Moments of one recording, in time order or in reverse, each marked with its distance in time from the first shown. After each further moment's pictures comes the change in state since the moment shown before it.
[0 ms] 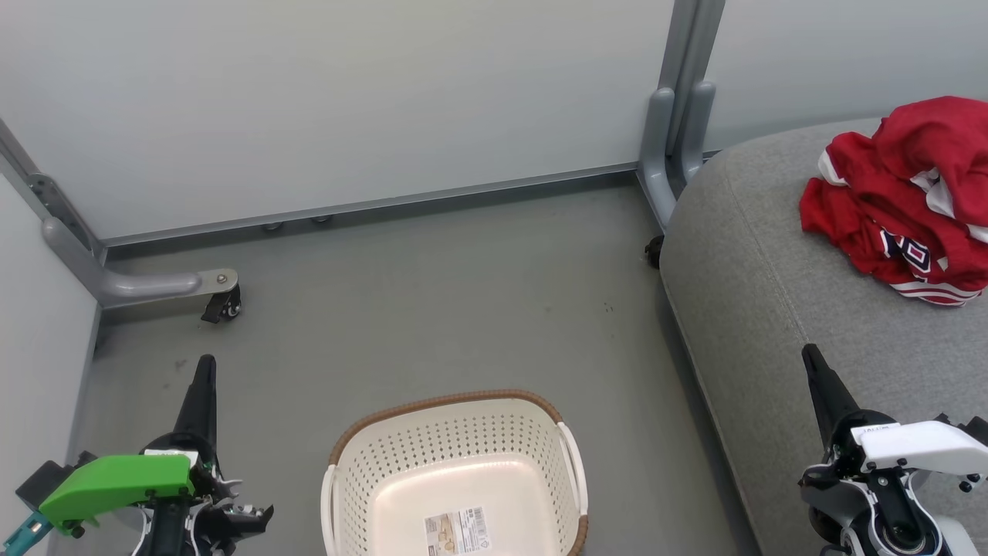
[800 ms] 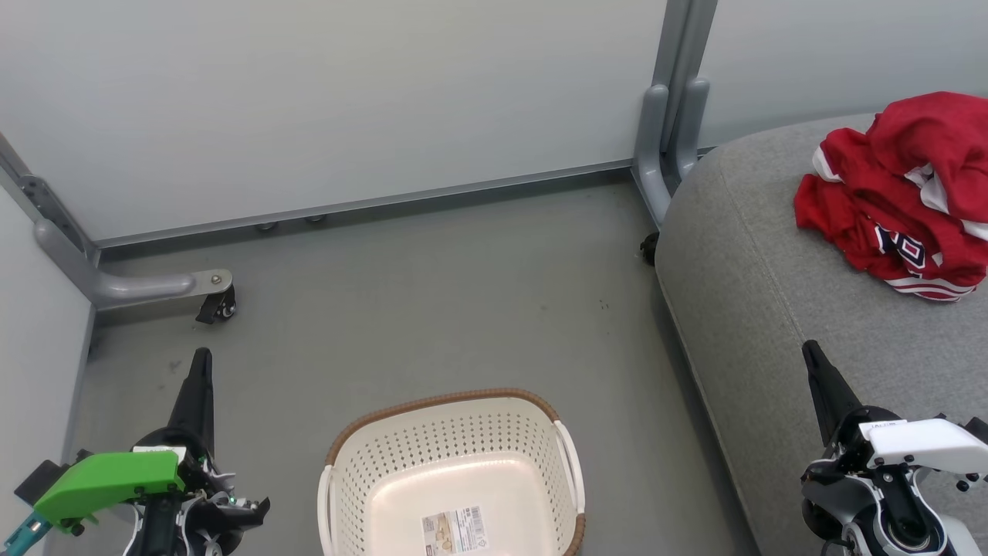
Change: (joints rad) left arm -0.010 -0.007 0.017 -0.004 -0.079 -0.004 0.021; right arm -0.011 -0.003 -0.005 0.008 0.084 0.000 0.021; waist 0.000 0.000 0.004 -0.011
